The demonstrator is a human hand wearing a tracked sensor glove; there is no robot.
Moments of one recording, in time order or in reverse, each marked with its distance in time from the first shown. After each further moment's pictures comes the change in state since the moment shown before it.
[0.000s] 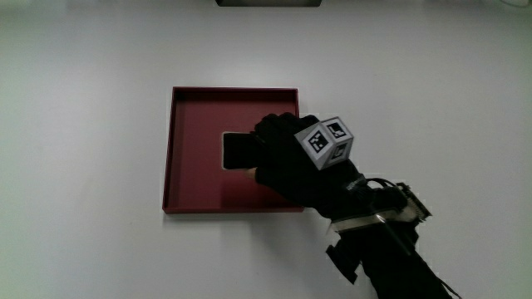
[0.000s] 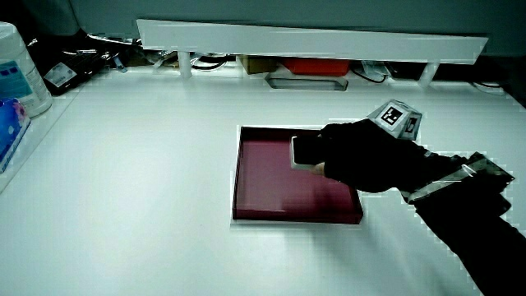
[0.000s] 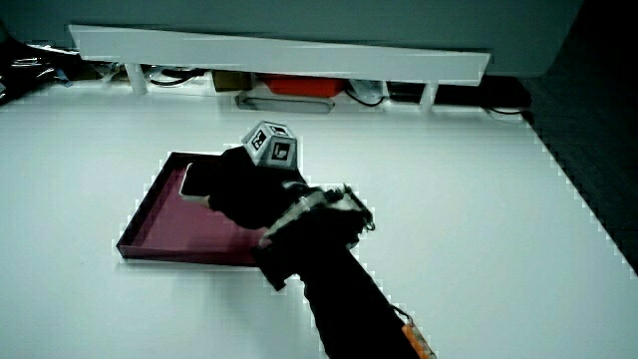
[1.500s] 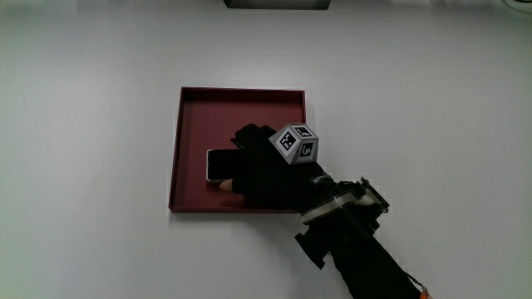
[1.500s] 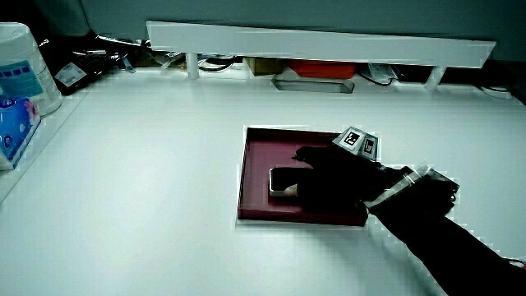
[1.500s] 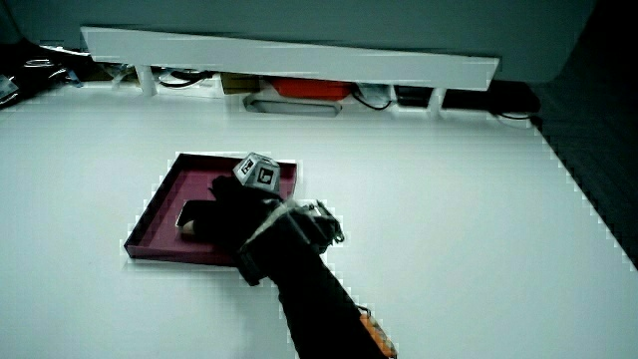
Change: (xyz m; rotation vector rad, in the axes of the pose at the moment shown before) arm 0.026 0.014 -0.029 -0.175 0.123 -0.103
